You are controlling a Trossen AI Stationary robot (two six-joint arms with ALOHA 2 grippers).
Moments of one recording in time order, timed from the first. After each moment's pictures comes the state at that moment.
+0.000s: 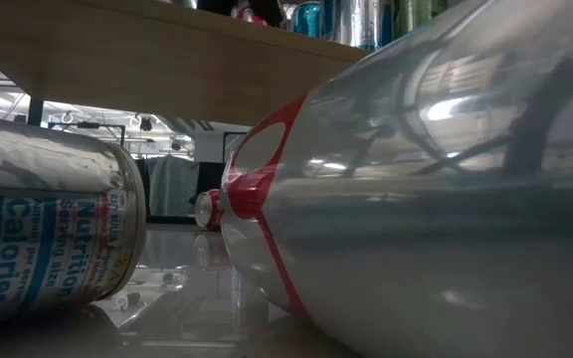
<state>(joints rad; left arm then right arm) -0.13 1.61 1.59 -0.92 -0.35 -0.44 0.35 1.12 1.47 -0.92 0.50 0.18</state>
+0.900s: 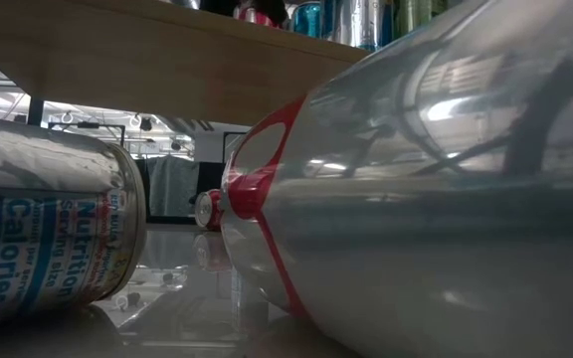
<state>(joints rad) -0.13 1.60 1.59 -0.90 -0.36 -0.44 0.35 1.12 1.47 -0.92 0.50 0.18</state>
